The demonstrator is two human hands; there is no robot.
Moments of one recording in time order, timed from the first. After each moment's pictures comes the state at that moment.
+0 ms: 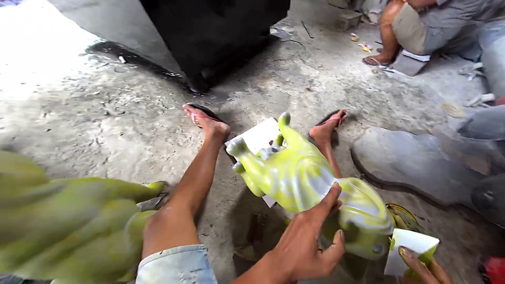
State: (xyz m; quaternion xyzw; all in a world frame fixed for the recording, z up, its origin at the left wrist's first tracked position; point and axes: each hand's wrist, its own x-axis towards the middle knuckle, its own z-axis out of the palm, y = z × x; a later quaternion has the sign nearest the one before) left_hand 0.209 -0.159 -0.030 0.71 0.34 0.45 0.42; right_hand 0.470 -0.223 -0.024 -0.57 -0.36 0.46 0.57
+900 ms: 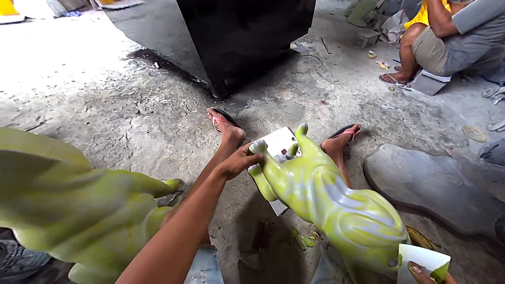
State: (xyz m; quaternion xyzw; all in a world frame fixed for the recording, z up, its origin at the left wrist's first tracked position) left_hand -0.021 -0.014 -0.075 0.51 0.45 0.44 0.58; right_hand 0.477 -0.200 -0.024 -0.55 -0.49 0.43 0.52
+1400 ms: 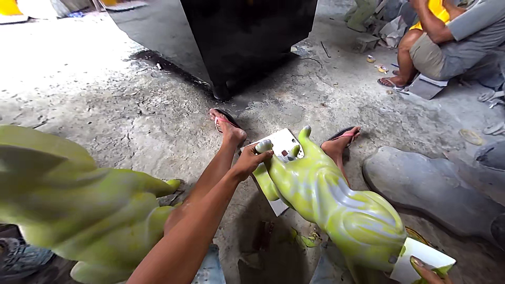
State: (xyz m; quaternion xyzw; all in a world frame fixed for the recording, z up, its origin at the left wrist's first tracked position) left_hand 0.006 -0.006 -0.086 0.49 0.49 0.51 0.50; right_hand 0.464 -0.200 -0.032 -0.57 -0.32 0.45 0.61
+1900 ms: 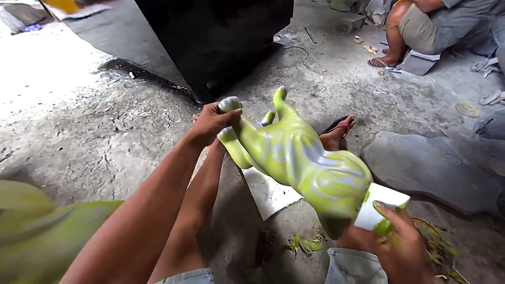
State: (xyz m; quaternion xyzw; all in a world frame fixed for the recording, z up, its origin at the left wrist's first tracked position) left_hand -0.059 0.087 0.010 0.56 0.54 0.48 0.41; right_hand 0.384 -0.102 -0.020 -0.54 -0.30 0.49 0.61
